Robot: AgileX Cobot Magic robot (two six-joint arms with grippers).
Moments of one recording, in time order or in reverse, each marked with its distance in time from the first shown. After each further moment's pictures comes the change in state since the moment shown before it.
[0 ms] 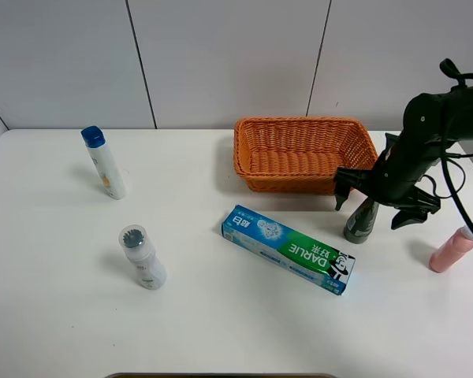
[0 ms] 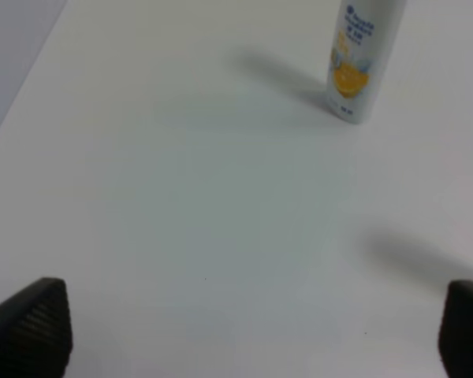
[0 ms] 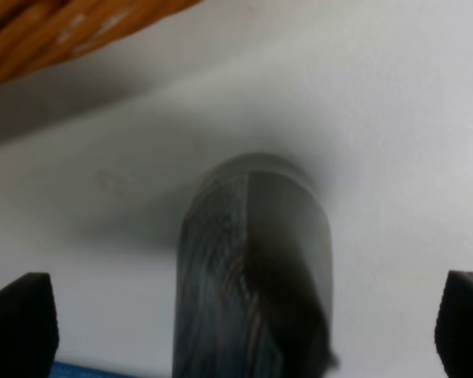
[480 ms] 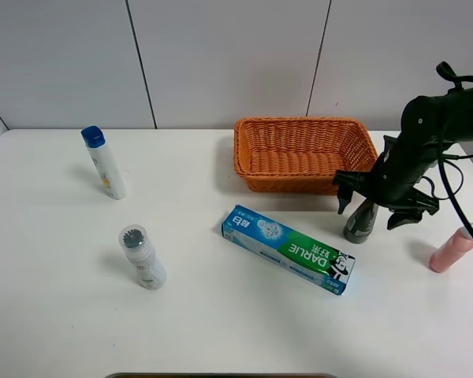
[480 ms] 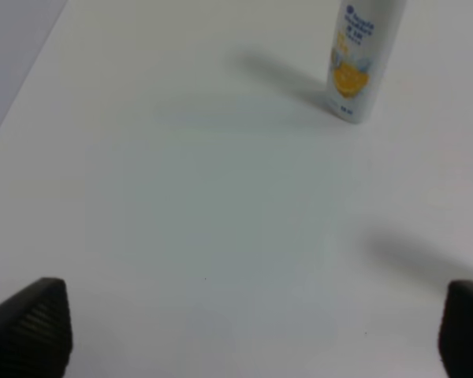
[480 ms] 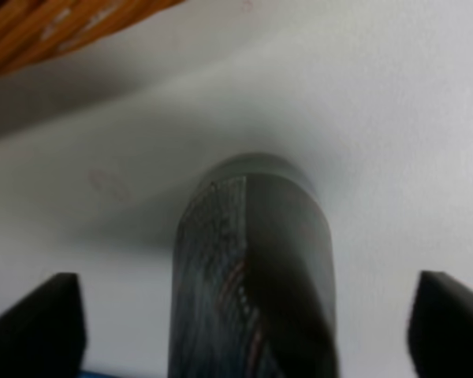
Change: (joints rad) left arm 0.000 0.000 0.000 0.000 0.000 0.000; right arm 0.001 0.005 0.000 0.000 -0.001 -0.008
